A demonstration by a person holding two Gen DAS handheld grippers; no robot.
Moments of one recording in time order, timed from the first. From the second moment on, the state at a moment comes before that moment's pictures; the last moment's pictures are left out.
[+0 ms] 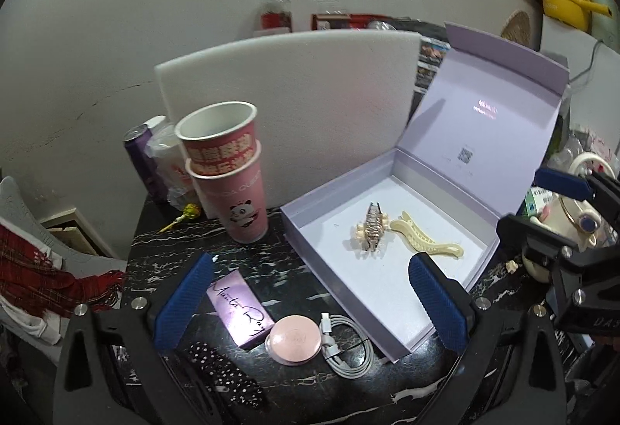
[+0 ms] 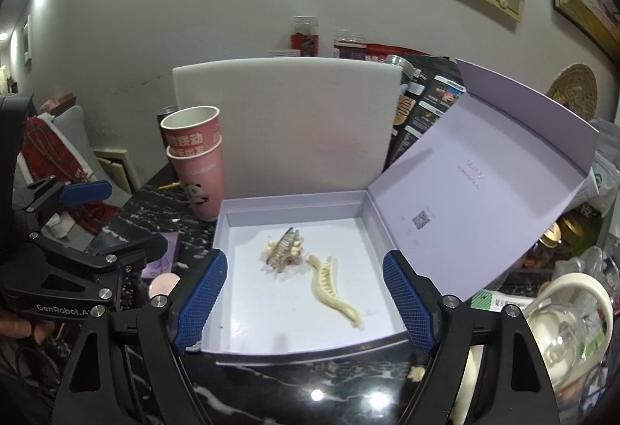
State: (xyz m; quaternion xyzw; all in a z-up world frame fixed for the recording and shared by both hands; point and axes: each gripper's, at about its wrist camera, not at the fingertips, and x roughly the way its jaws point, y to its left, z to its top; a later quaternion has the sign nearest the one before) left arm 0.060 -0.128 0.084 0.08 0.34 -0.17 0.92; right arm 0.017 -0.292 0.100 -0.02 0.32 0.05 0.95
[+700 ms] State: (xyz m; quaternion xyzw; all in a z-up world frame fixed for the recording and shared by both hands) left arm -0.008 -0.071 0.102 0.07 0.31 -0.13 0.94; right arm -0.025 -0.245 0.113 -0.03 0.30 0.10 0.95
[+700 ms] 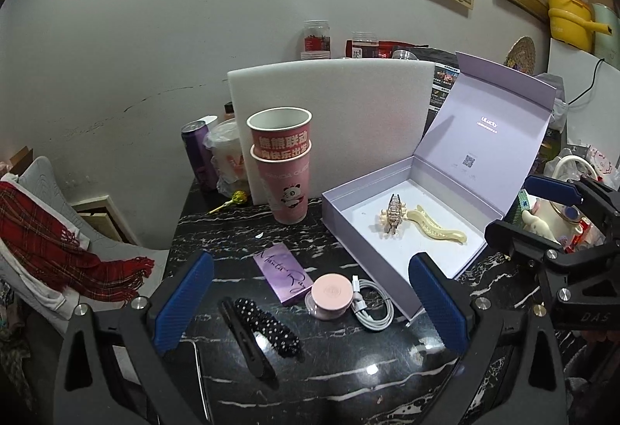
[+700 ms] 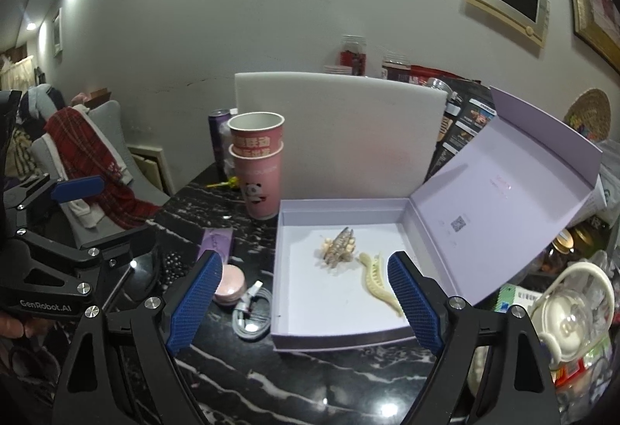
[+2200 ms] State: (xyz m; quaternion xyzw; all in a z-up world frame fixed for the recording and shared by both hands) left arm -0.032 0.013 0.036 0.04 0.39 -0.08 0.92; right arm -0.030 -0.171 0.057 -0.03 0.34 0.20 0.92
